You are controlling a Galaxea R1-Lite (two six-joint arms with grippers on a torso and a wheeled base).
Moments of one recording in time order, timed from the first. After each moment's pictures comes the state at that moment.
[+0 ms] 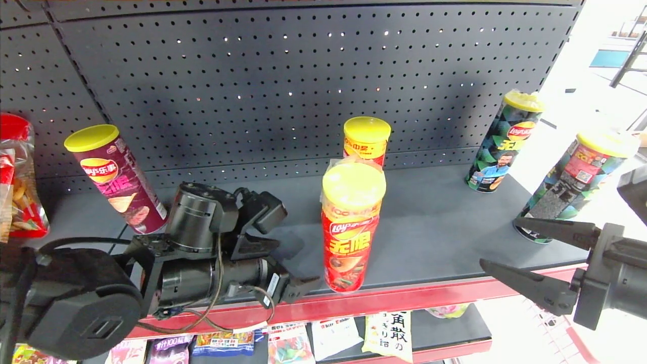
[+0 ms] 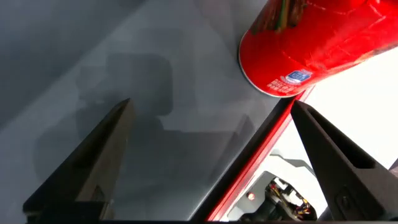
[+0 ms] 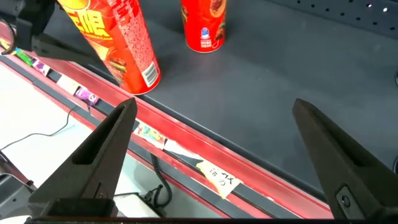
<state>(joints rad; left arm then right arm) -0.62 1.74 -0.70 -0.46 -0.17 0.07 0.43 1.11 -0.49 -0.34 0.19 -0.11</state>
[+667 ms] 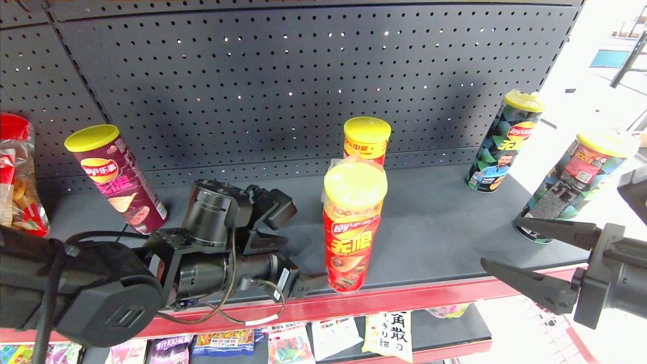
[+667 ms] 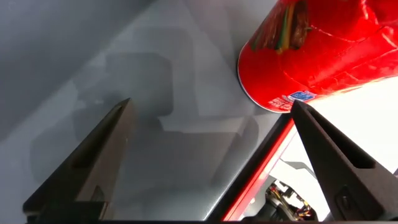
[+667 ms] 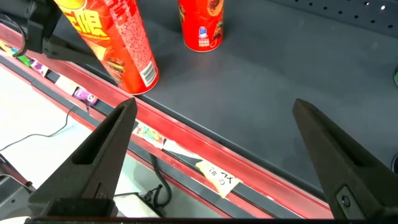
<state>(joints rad) -0.63 1.78 -0.75 -0.46 -0.17 0.07 0.43 1.11 -0.49 -0.34 0.19 -0.11</state>
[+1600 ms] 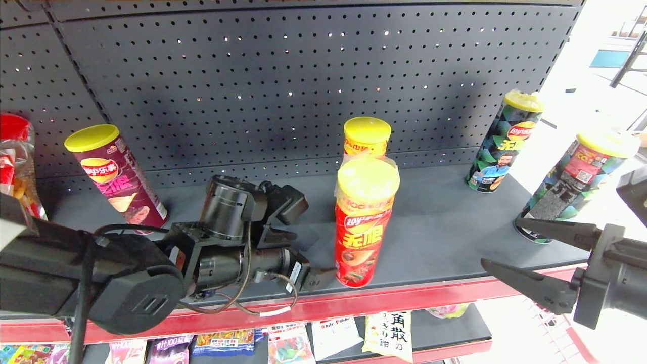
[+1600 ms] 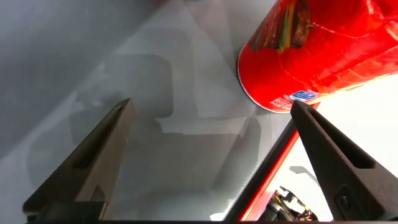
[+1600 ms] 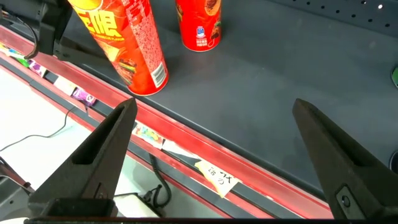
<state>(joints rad) -0.65 1.84 -0.81 -0.46 -0.17 0.07 0.42 1.11 -0.49 -0.34 0.19 -0.11</state>
